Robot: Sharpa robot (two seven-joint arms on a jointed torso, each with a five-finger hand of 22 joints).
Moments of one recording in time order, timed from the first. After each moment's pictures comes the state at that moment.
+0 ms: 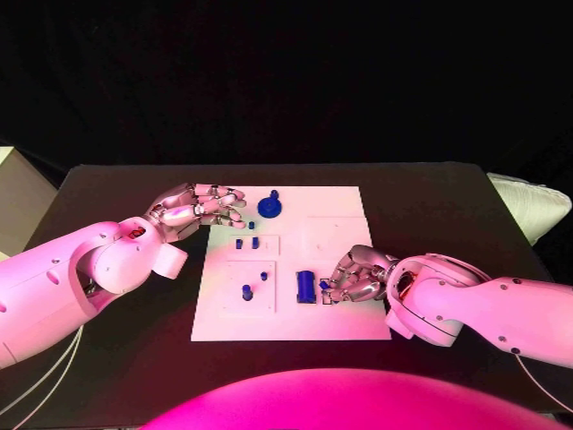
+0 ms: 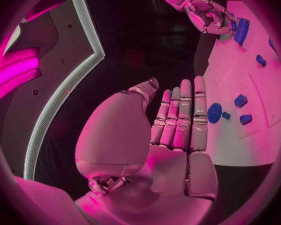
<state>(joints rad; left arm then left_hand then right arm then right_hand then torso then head) 0.81 -0.89 0.31 1.47 -0.24 0.09 0.18 1.43 -0.15 0.39 0.17 0.07 0.88 0.21 0.26 0.28 0.94 0.16 0.32 0.07 0.97 0.10 0.56 0.40 0.17 1.02 0.20 0.34 0.17 0.95 -0.92 -0.11 1.79 -1.10 -0.37 -0.45 1.19 -0.26 0.47 0.23 0.44 1.06 0.06 0.38 0.53 1.47 0.00 1.52 1.31 1.47 -0.07 1.56 1.31 0.03 1.47 0.03 1.43 1.31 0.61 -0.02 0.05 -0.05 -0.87</state>
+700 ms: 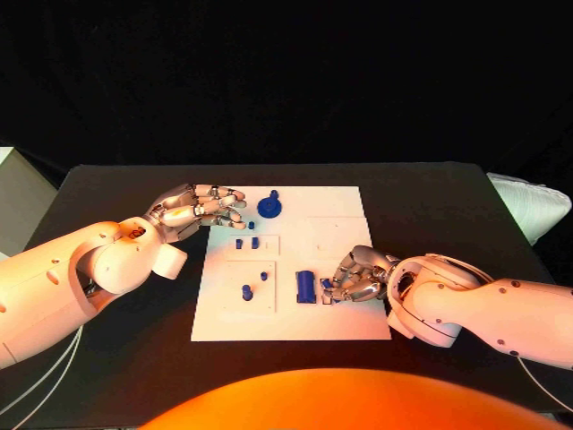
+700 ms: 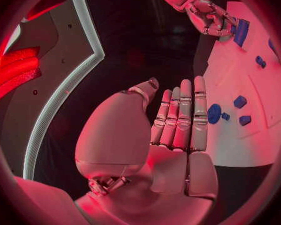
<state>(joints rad) 0.81 -0.89 0.31 1.47 -0.24 0.09 0.18 1.43 -0.15 0.39 0.17 0.07 0.88 0.21 0.26 0.28 0.94 0.16 0.32 0.07 0.97 0.10 0.56 0.40 0.17 1.02 0.20 0.34 0.17 0.95 -0.92 -0.11 1.78 -1.16 -0.37 -0.48 1.16 -0.24 0.45 0.25 0.42 1.06 0.06 0.38 0.52 1.47 -0.01 1.53 1.31 1.47 -0.08 1.56 1.31 0.03 1.46 0.03 1.43 1.31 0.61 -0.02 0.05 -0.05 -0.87</state>
